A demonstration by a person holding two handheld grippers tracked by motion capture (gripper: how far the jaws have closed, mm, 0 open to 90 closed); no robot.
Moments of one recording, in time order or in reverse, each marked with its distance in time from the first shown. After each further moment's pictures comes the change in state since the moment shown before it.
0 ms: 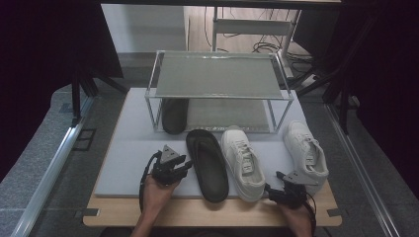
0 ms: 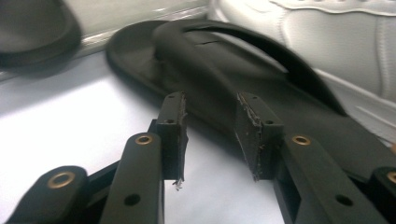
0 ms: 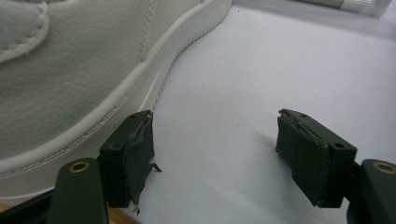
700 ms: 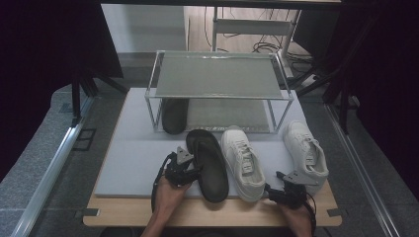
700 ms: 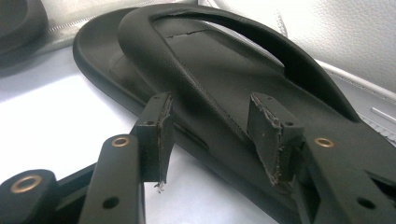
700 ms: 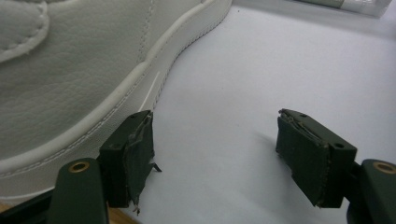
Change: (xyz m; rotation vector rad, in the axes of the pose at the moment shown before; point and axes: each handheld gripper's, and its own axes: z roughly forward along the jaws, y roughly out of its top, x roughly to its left) left arm -0.016 0.002 0.027 0.052 0.041 -0.002; right arm 0.000 0.000 0.000 0.000 0.000 0.000
